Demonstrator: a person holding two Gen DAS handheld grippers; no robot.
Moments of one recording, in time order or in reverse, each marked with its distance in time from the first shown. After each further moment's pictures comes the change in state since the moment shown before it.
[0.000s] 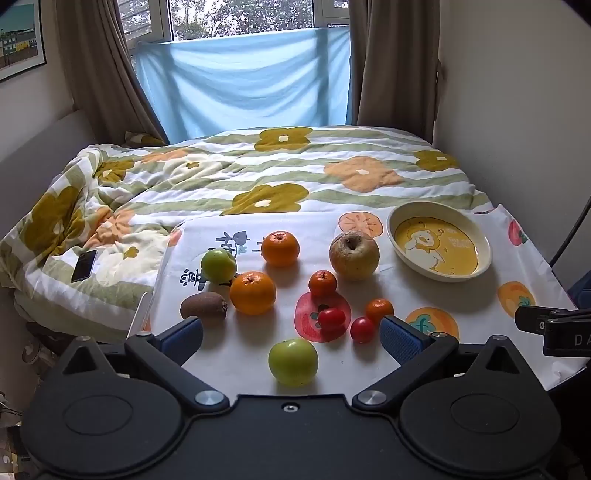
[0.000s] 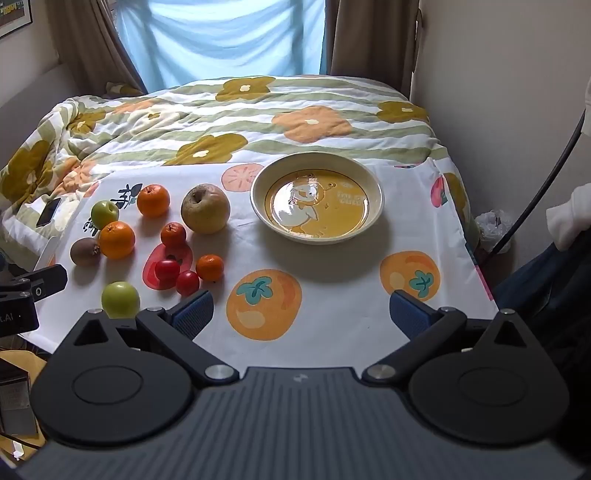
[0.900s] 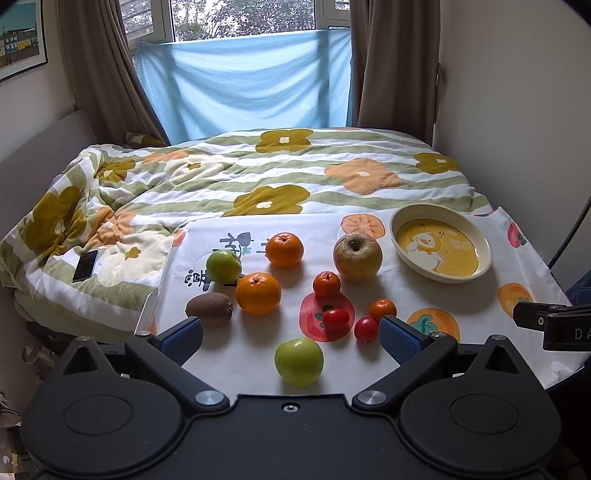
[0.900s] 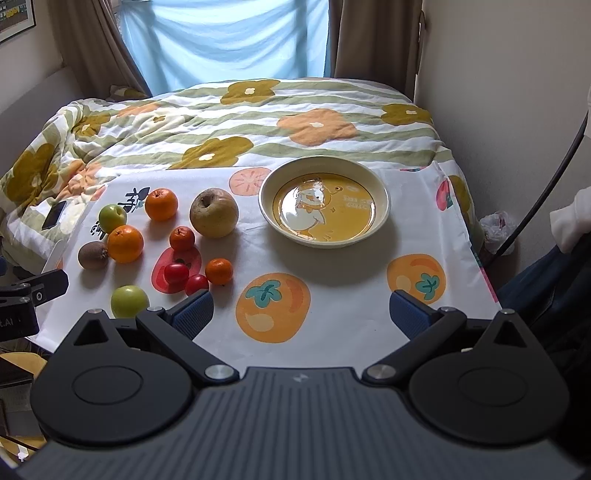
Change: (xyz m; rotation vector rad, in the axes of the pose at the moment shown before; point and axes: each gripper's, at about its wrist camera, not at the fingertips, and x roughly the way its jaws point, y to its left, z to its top) left arm -0.004 0.006 -0.001 -0.003 -0.016 0.001; right arm -0.004 0.003 0.001 0.000 -0.010 0.010
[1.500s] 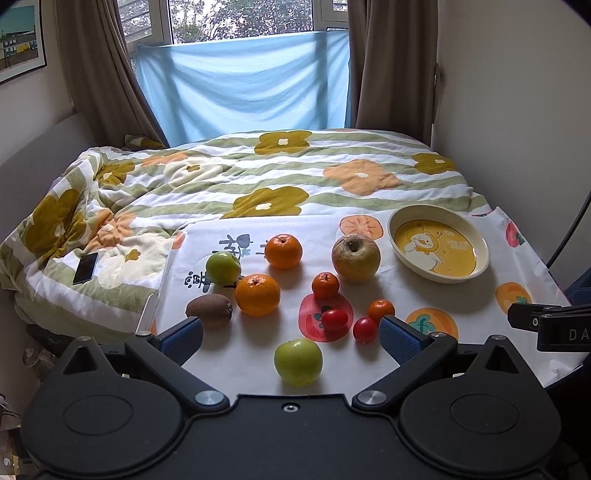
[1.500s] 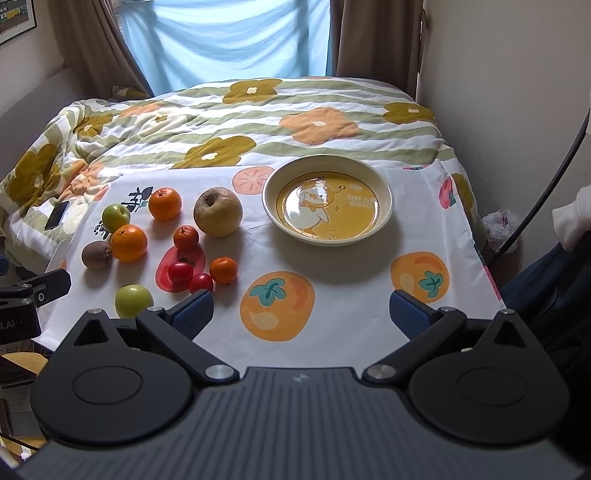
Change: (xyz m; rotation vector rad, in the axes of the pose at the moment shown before) left arm -0.002 -0.001 0.002 0.005 -0.001 0.001; right arm -0.002 0.003 0.001 -0.002 0.003 0.005
